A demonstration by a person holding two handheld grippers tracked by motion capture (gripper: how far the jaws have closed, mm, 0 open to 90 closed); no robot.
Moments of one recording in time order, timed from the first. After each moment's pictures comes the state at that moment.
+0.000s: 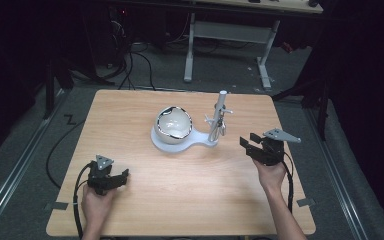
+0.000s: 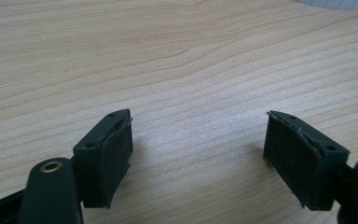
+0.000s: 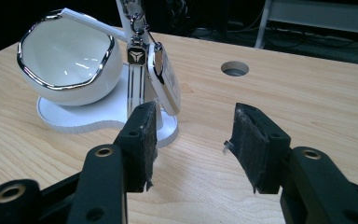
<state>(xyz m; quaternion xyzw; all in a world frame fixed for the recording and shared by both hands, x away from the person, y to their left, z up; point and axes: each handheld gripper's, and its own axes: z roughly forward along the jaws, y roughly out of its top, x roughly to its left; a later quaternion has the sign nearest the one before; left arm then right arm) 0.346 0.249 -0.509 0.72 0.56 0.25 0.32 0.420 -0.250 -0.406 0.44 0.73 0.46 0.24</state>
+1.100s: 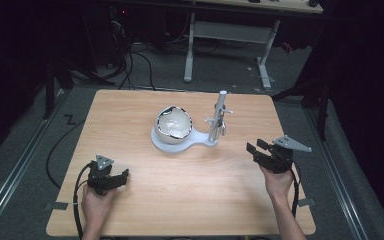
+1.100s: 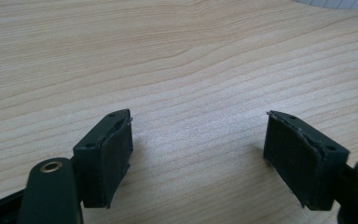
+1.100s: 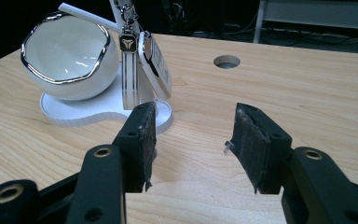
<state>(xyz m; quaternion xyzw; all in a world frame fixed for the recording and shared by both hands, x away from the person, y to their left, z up) 0.346 0.249 -0.509 0.72 0.56 0.25 0.32 0.401 -0.272 -0.414 0.45 0.72 0.48 0.23</state>
